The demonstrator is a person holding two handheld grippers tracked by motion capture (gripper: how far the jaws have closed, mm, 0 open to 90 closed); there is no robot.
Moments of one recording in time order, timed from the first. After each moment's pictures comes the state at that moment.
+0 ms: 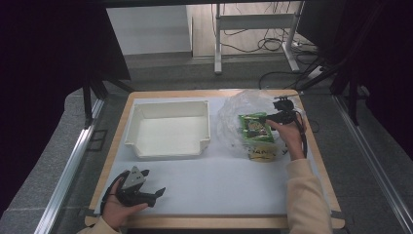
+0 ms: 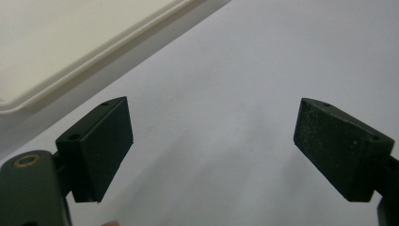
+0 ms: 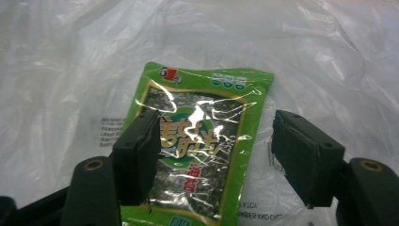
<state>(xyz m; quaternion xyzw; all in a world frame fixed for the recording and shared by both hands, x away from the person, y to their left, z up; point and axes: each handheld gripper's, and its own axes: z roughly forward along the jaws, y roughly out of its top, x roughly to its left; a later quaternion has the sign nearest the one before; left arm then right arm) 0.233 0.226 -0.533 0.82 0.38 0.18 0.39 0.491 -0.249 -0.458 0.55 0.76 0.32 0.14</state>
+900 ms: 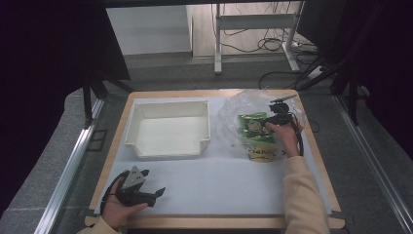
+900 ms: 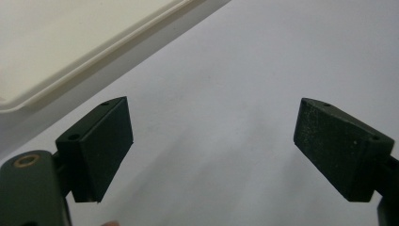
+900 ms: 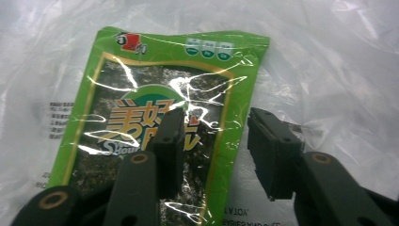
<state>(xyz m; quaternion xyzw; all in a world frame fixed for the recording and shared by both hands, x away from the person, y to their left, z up) 0.233 0.226 -0.534 0.82 0.38 0.18 0.39 0.510 -0.248 -0.487 0.57 0.77 0.27 0.12</state>
